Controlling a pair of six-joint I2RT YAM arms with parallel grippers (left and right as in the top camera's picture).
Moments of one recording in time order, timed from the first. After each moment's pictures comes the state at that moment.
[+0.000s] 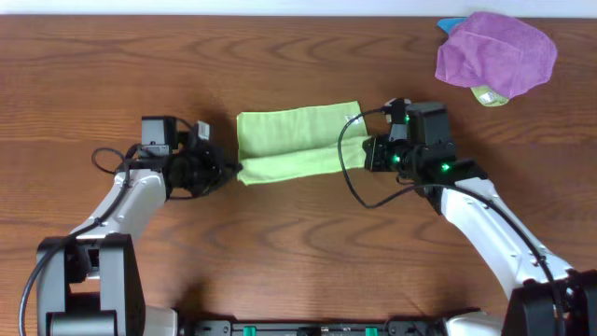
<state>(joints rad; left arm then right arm) 0.02 1.60 0.81 -0.32 0.74 -0.59 0.24 1.47 0.87 -0.23 -0.27 0.34</state>
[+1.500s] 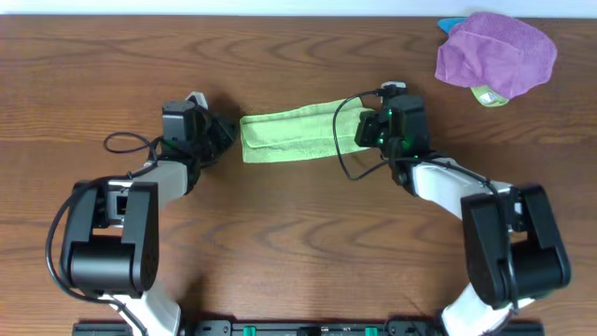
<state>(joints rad) -0.06 1.86 0.81 0.34 0.43 -0.79 0.24 1.84 0.87 0.33 -0.12 0.36</state>
